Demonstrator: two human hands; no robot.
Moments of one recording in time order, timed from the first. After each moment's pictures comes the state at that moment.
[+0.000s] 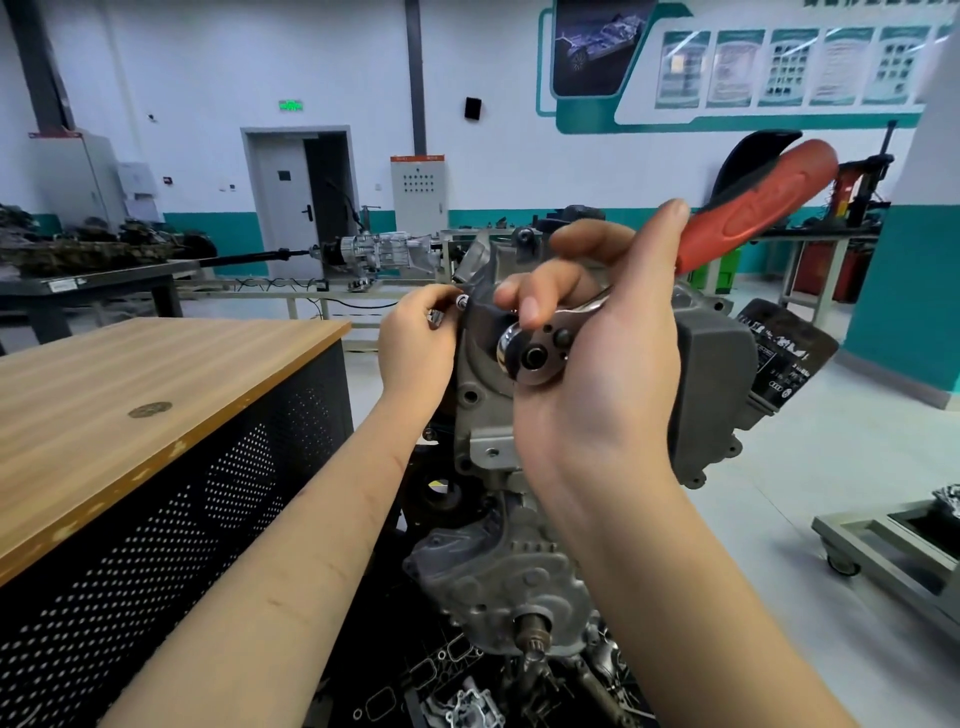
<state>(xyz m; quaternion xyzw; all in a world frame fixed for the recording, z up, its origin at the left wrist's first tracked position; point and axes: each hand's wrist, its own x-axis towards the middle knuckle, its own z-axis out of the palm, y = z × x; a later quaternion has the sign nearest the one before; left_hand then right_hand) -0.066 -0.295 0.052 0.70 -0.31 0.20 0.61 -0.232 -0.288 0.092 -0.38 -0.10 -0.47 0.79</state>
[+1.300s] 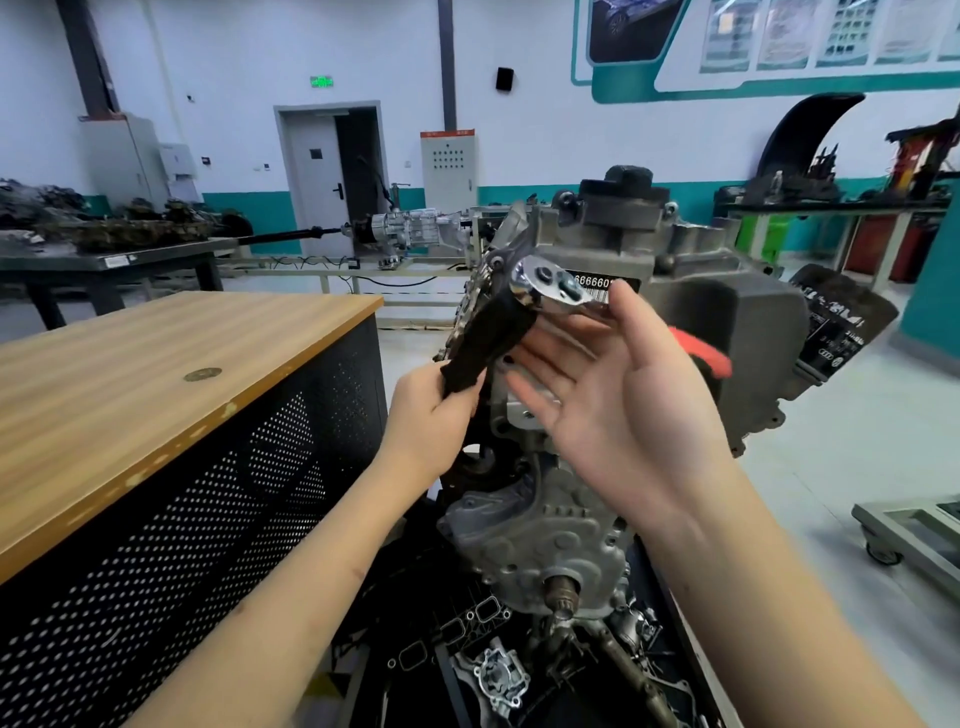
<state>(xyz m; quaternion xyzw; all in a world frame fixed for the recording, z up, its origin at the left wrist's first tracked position) -0.103 -0.234 -0.006 0.68 -0.40 0.11 0.61 -0.235 -0.304 0.052 -0.42 0.00 -0.21 0.88</state>
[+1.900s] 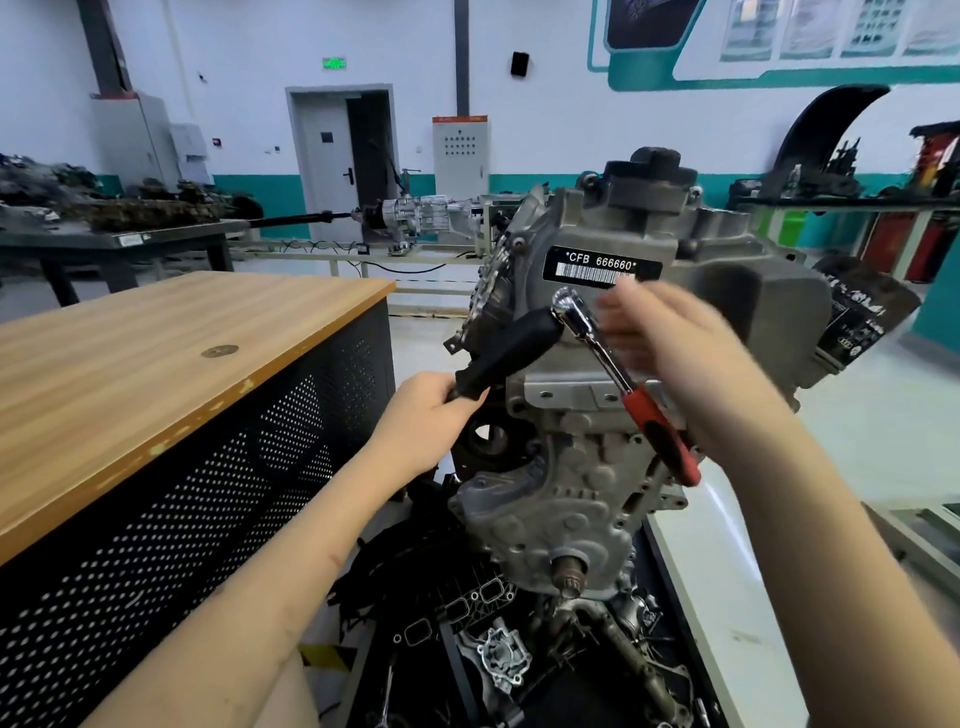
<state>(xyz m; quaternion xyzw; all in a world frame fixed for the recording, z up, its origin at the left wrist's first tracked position) -0.092 -0.210 -0.017 0.79 -0.37 0.02 0.49 -0.227 -0.350 0.045 -0.75 0.11 -0.35 0.56</state>
